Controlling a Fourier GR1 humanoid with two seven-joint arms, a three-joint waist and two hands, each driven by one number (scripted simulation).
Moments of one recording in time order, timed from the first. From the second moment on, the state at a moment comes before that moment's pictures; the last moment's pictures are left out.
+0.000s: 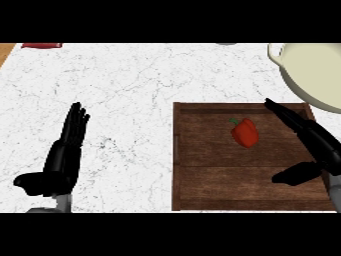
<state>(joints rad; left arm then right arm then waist) 0.01 0.15 -0.16 -1.58 0.11 0.25 -0.13 -0.14 -0.46 0.10 -1.51 0.45 0.22 -0.20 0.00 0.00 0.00</state>
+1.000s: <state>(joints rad) 0.00 0.10 -0.10 -1.58 0.06 0.18 -0.12 -0.25 -0.29 0.05 -1.32 0.66 0.08 -0.32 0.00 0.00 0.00</state>
